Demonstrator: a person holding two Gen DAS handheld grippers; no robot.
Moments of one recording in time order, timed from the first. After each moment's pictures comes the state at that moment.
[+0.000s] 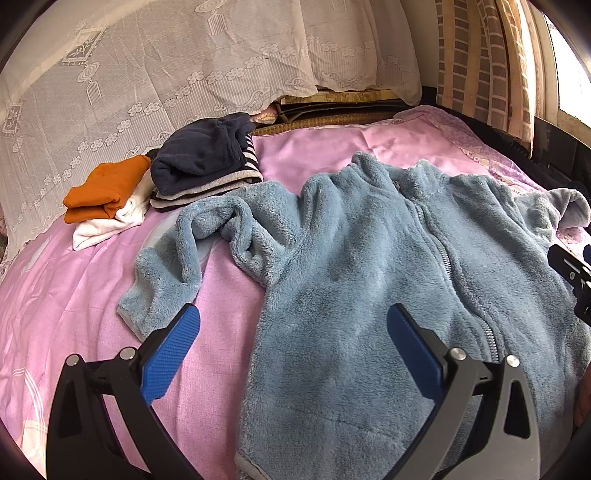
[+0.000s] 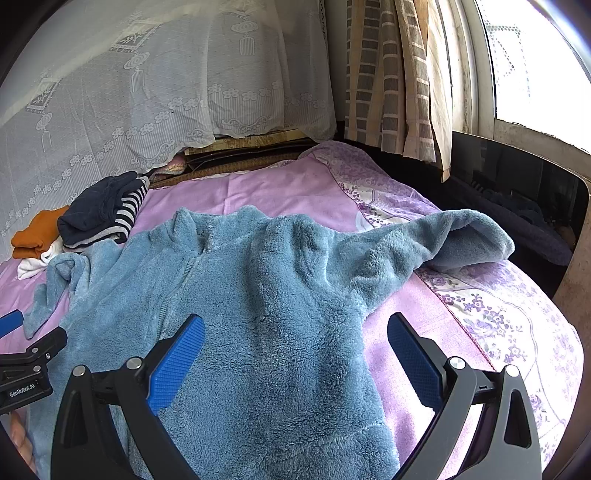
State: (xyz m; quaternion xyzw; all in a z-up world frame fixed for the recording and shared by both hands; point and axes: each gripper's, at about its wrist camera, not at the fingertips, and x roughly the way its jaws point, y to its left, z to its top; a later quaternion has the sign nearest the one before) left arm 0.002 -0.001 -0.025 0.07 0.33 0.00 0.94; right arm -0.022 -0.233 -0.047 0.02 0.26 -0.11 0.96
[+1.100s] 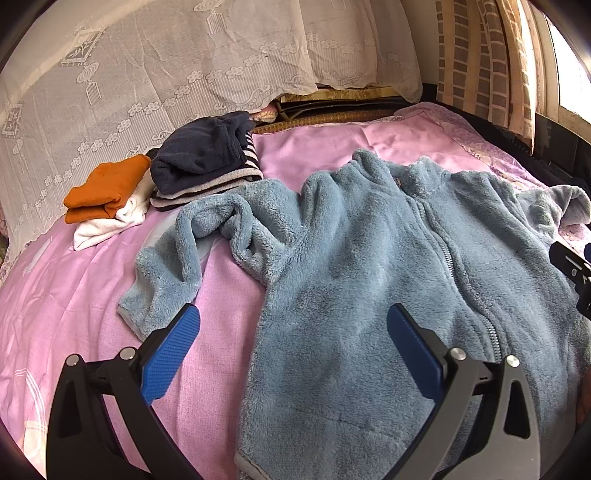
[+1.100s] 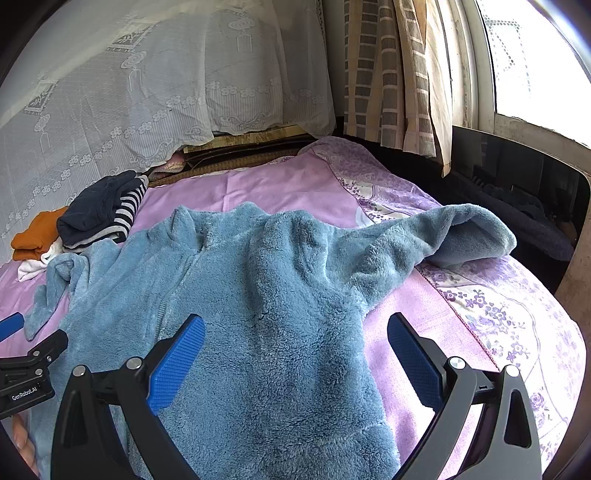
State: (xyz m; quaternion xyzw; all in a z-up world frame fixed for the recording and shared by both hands) left arm 0.001 0.005 -0.026 0.07 0.33 0.00 0.94; right arm -0.021 -0.234 -0.047 0.03 0.26 -0.11 0.96
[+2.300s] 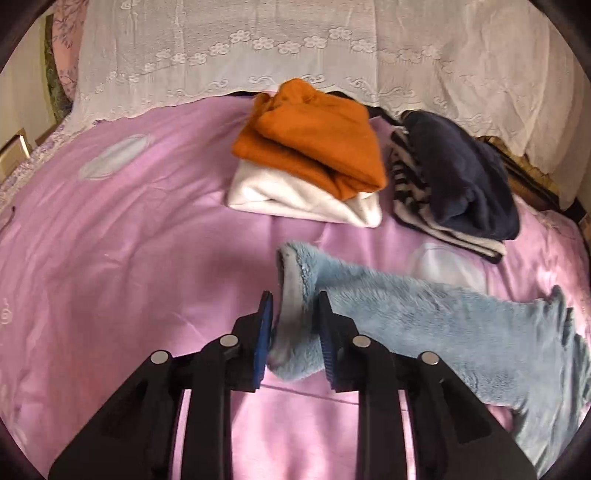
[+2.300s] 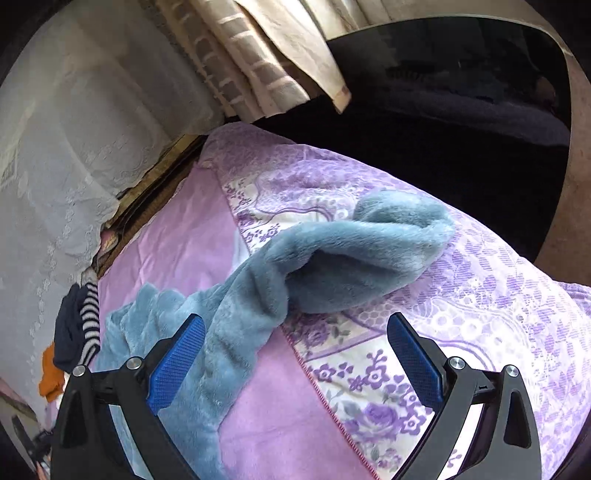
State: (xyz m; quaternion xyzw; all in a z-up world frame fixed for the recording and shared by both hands) left arm 0.097 0.324 0.000 -0.12 0.41 0.19 0.89; right arm 0.017 -0.431 -0.033 0.31 0.32 -0.15 0.88
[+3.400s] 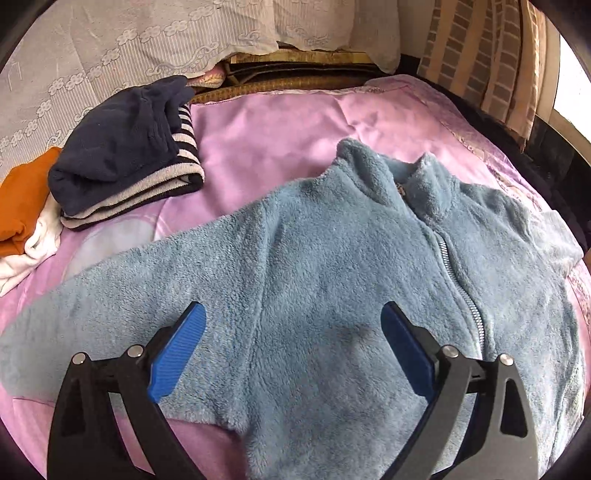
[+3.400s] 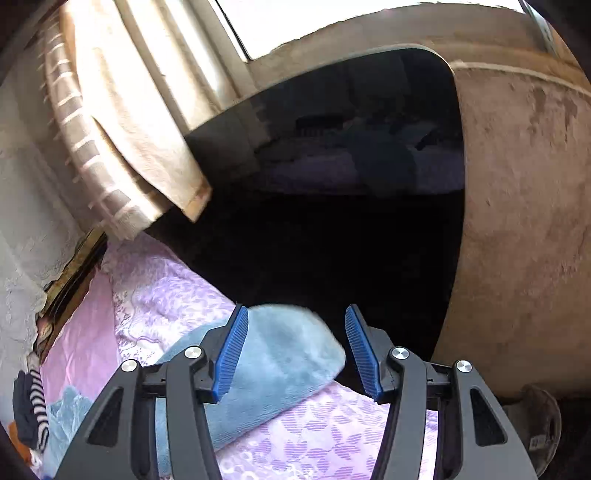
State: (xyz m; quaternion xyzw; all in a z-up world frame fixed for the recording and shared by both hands) left arm 0.133 0.018 -0.042 0.05 0.42 -0.11 0.90; right arm -0.019 -0.542 -0.014 0.27 0.24 -0.29 0.89
